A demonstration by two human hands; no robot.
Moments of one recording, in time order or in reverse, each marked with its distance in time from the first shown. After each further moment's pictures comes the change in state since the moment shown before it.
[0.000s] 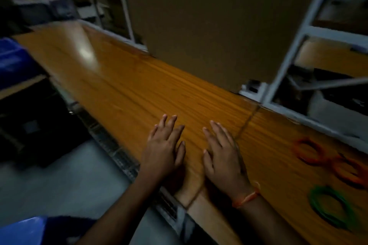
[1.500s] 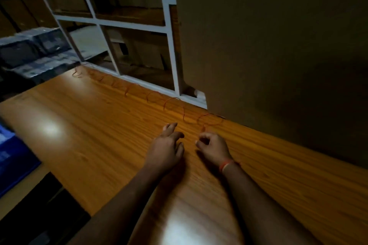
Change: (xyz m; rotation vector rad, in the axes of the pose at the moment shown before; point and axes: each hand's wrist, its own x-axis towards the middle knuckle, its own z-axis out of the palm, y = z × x) left_hand 0.357 -0.554 0.042 -0.053 -0.415 -0.125; right_hand 0.584 -0.151 0.332 0.501 -0.194 0.567
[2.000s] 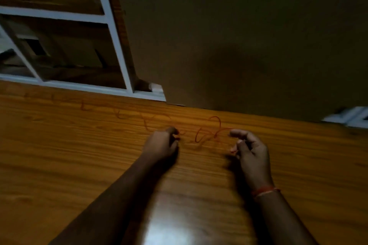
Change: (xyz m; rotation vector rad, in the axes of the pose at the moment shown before) left_hand 0.049 0.014 0.052 -0.186 -0.308 0.265; right_hand -0.156 0.027 -0.051 0.403 0.770 0.146
